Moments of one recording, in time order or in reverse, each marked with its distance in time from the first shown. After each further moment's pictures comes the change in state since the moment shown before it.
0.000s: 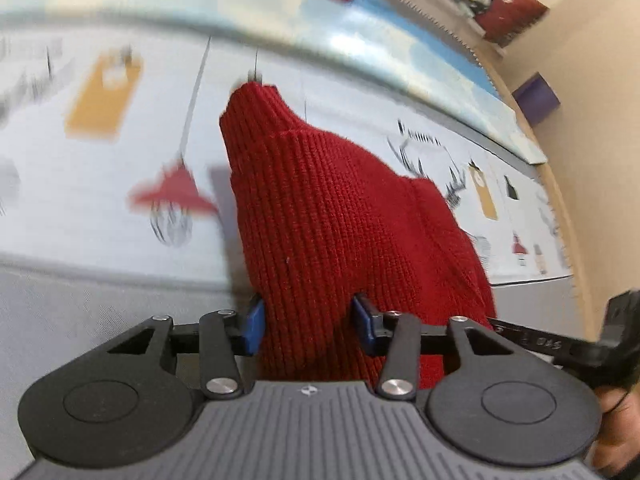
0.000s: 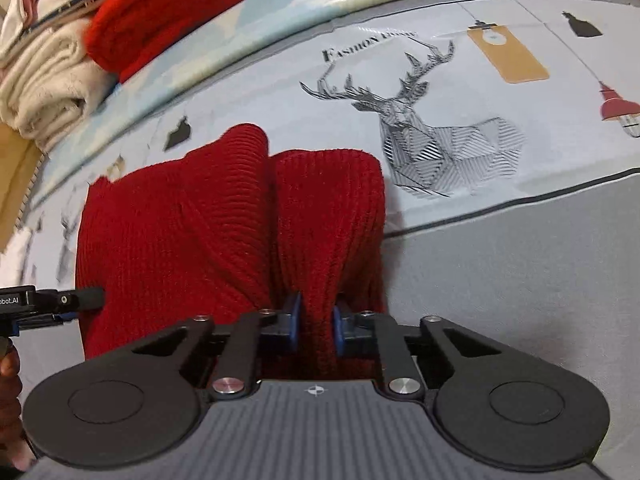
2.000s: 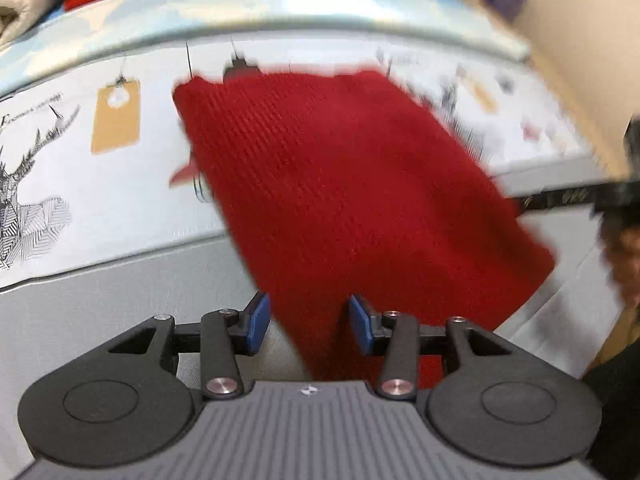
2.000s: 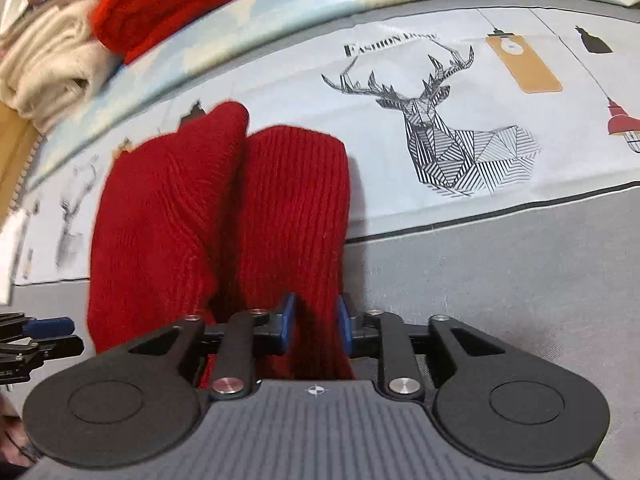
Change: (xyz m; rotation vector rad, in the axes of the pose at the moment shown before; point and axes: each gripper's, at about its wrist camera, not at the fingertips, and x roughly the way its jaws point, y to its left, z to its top) left arm -0.021 0.001 -0.056 0.323 0.151 0.120; right arm -0.004 0.024 -0.008 -0.059 0.062 -0.091
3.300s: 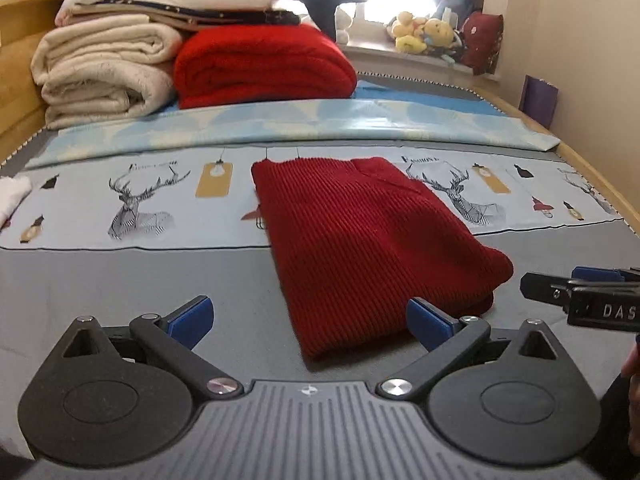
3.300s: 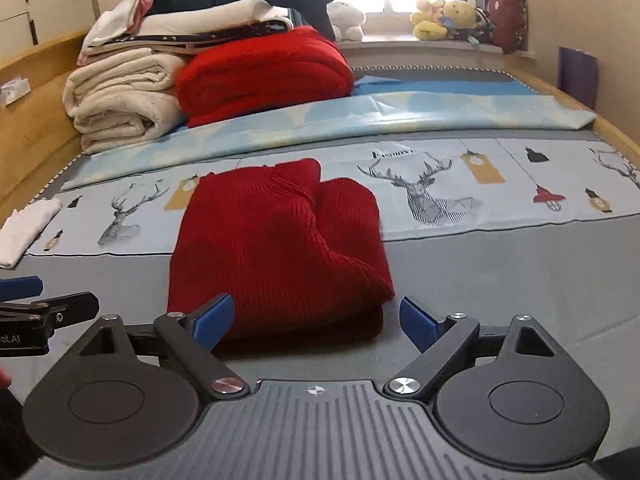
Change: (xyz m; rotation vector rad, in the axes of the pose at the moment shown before) left arm -0.115 -0.112 -0.143 -0.145 -0.472 0.261; right arm -0.122 0.078 -0.178 -0.178 -0.454 -0.088
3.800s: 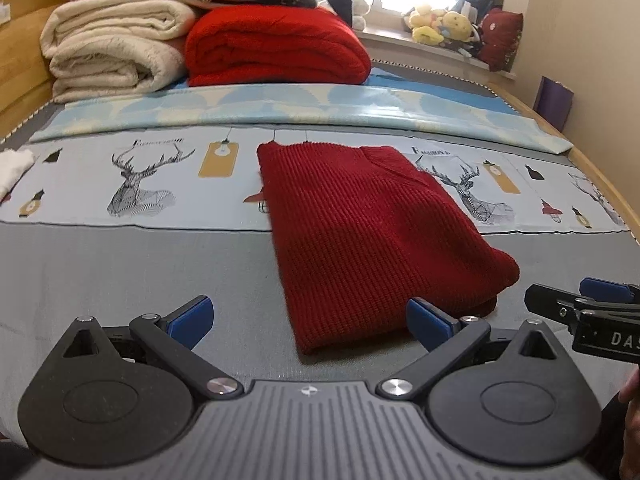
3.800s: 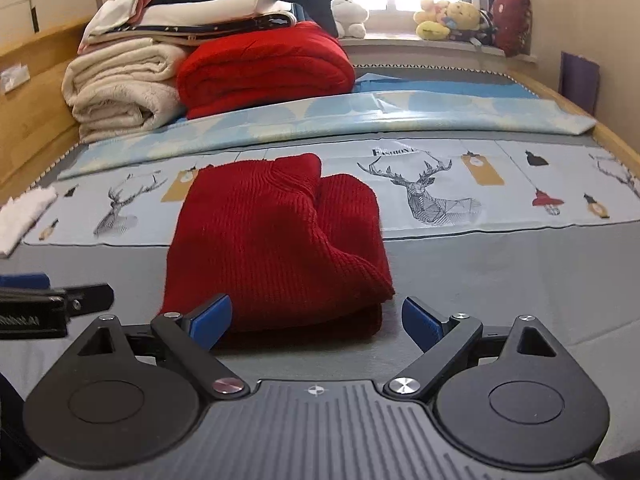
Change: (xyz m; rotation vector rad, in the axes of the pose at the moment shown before) left arm 0.013 0.001 0.003 -0.067 0.054 0.018; right arm -0.001 0.003 0.000 -0.024 0.010 -0.003
